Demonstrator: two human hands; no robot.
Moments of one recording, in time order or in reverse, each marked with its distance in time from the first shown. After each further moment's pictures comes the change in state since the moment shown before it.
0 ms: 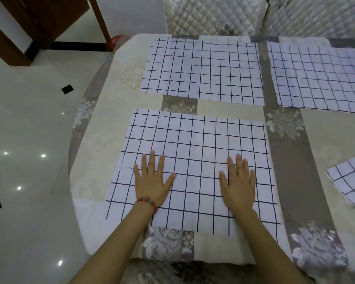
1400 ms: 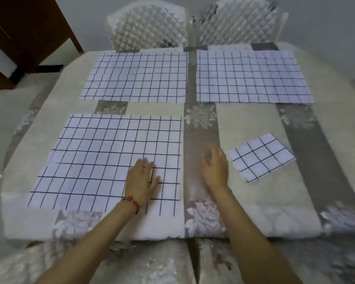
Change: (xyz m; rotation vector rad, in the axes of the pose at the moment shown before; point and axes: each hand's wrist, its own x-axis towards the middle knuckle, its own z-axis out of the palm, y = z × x) left_hand -0.059 0.217 0.008 -0.176 0.040 0.145; right_hand 0.008 0.164 -0.112 0.547 0.139 0.068
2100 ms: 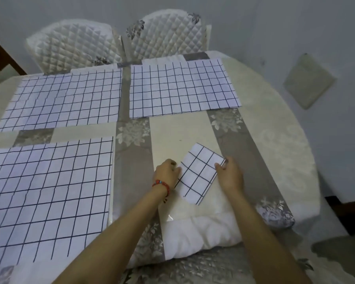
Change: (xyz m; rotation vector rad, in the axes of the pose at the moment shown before) left_hand 0.098 0.258 0.093 -0.343 -0.200 -0.125; right_hand 0.063 0.161 -0.171 -0.067 0.139 0.400
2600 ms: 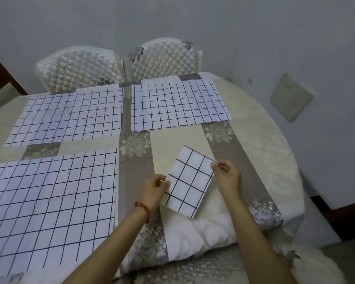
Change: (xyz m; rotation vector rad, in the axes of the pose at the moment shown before) left_hand -0.062 -0.012 -0.048 -0.478 0.012 0.042; right_hand -0.050 -0.036 -0.034 0.681 0.086 -0.095
